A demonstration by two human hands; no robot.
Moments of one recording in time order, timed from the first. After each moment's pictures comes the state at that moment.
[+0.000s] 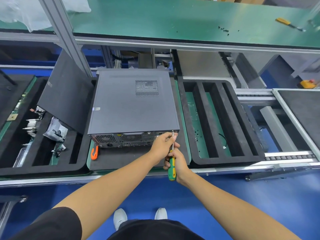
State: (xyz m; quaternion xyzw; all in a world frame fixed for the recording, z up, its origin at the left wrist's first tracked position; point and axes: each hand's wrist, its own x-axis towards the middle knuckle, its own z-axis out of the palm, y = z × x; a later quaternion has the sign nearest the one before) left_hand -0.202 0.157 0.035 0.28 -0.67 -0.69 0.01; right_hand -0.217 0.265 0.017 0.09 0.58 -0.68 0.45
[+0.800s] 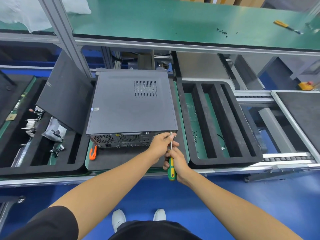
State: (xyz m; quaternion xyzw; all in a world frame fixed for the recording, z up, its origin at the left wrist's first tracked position) left_hand -0.204 0.157 0.047 0.31 -0.63 -0.72 0.00; right_hand -0.224 0.271 0.029 0.04 0.61 -0.64 0.46
